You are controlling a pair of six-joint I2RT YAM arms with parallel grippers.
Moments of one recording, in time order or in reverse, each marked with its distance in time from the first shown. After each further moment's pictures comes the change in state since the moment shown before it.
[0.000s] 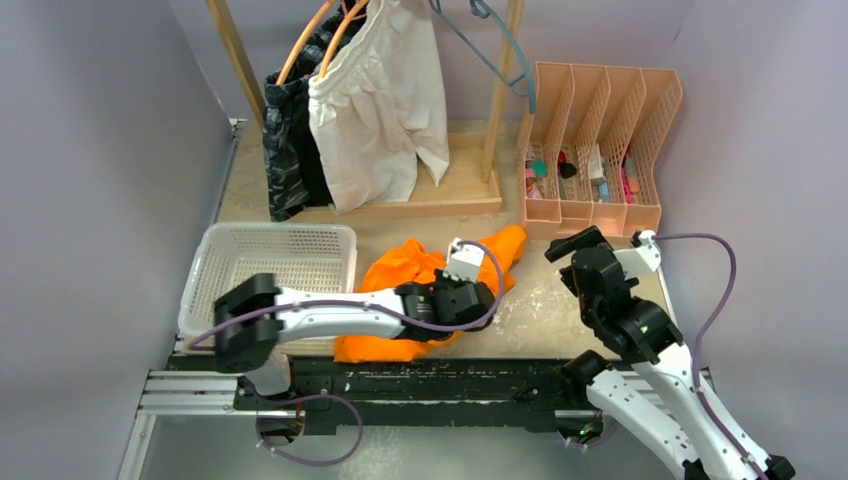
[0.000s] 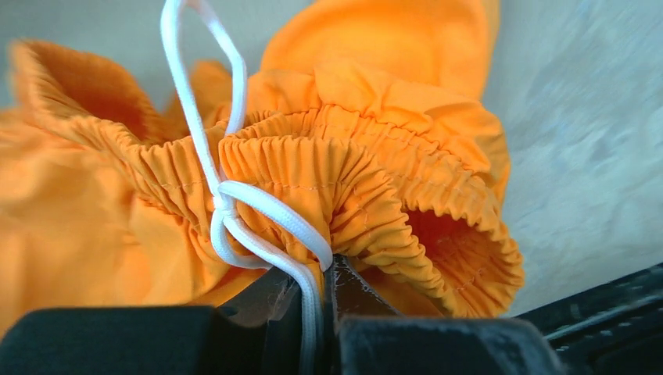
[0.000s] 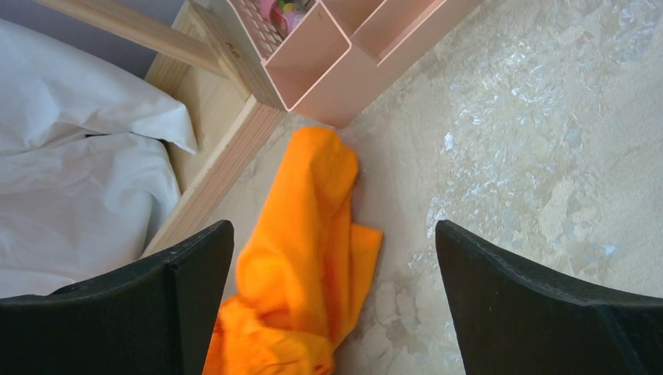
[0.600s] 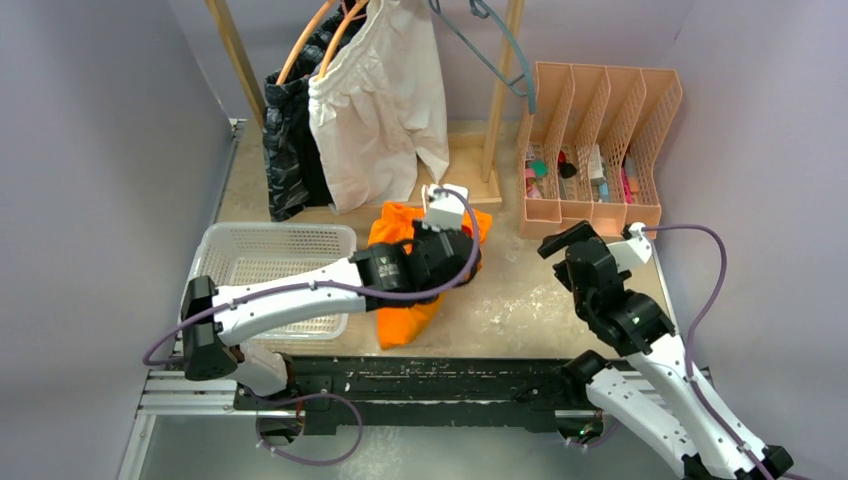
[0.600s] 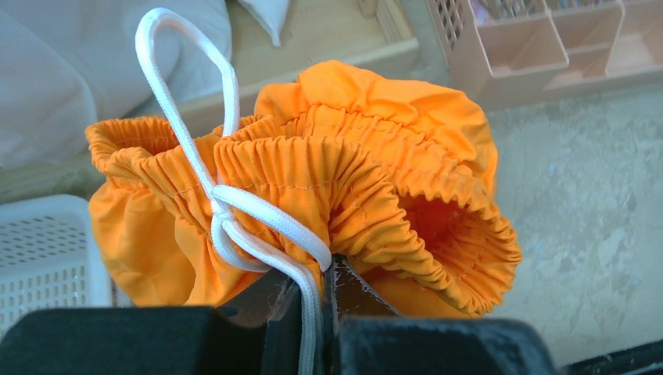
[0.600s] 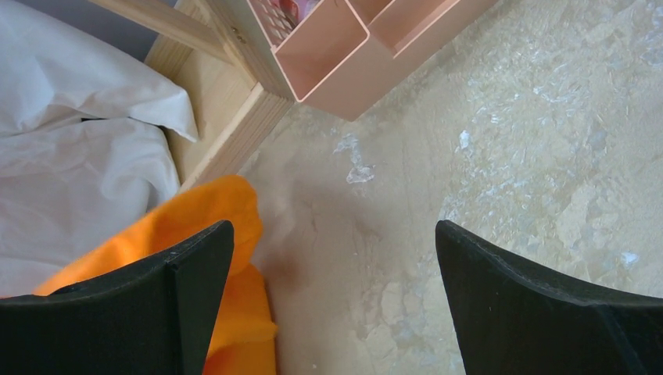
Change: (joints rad) left arm 0.069 -0.198 0.227 -0.196 -0.162 0.163; right arm 0.000 0.040 -0.002 0.055 -0.023 -0.027
